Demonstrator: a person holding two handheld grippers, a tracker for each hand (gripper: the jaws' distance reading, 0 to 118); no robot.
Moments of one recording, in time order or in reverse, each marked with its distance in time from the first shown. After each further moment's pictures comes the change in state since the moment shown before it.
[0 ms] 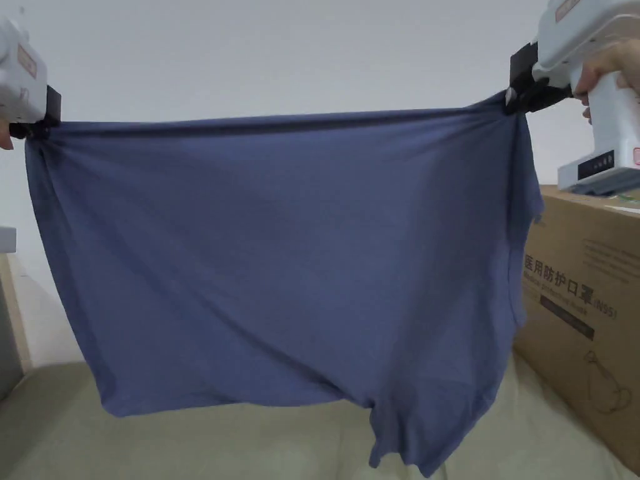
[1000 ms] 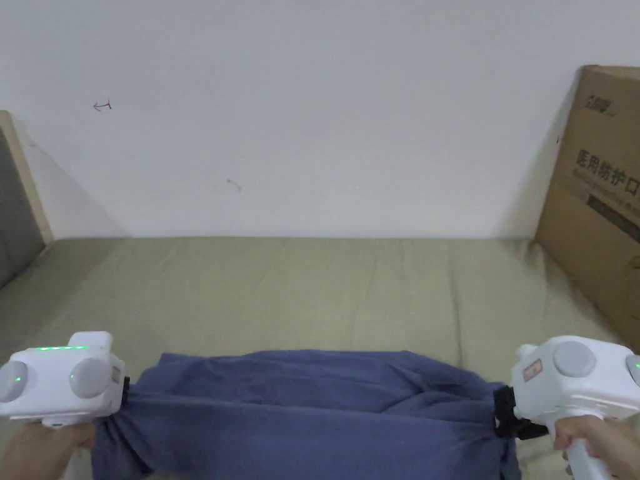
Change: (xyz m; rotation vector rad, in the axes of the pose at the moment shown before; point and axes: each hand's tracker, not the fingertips) left arm 0.030 -0.502 -0.102 -0.707 0.021 -0.031; right arm 0.089 -0.496 -0.190 -0.846 -0.065 -0.076
